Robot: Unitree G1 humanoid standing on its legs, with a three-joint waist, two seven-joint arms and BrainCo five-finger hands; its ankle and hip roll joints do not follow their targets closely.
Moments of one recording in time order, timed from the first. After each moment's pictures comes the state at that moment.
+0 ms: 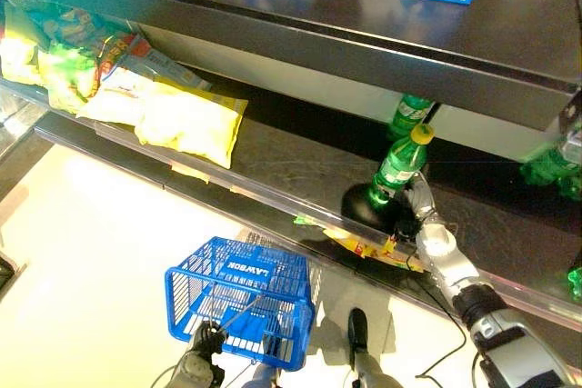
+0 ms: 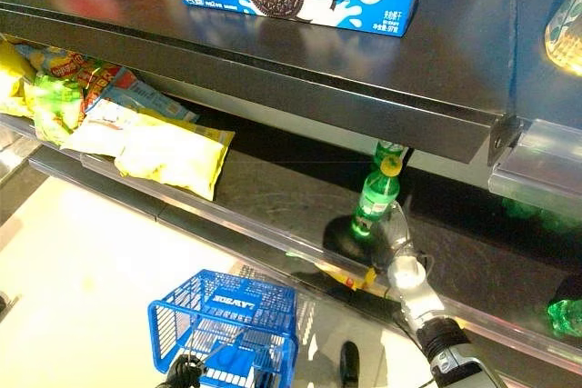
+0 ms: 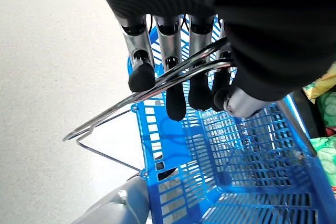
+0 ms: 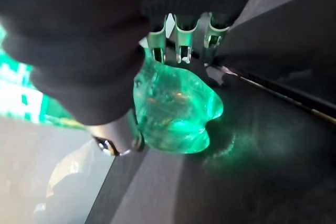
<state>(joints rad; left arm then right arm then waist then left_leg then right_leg) -0.21 0.24 -0.23 1.05 0.08 0.00 0.26 -0.58 -0.41 0.22 0.64 0.15 -0.13 -0.34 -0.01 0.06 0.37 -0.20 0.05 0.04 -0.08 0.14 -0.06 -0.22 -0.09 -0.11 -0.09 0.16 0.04</state>
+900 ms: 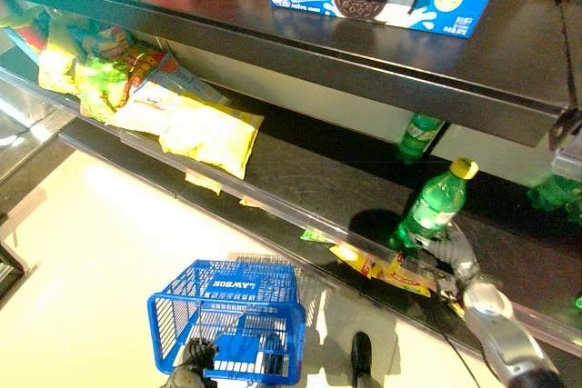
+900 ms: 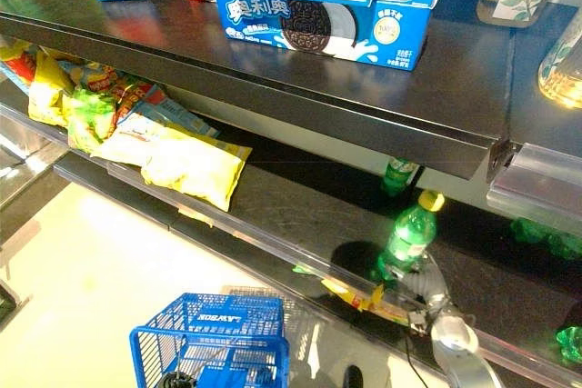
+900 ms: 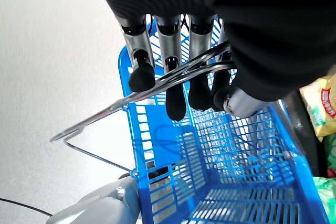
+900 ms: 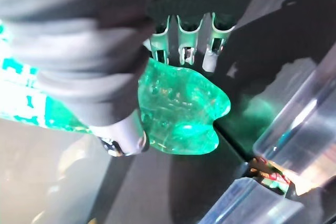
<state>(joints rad) -0.15 0.24 -0.09 1.08 0.10 0.03 0.19 0.07 -0.52 -0.04 0.04 0.25 -0.02 -0.05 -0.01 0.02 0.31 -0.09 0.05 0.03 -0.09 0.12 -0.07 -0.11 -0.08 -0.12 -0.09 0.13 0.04</state>
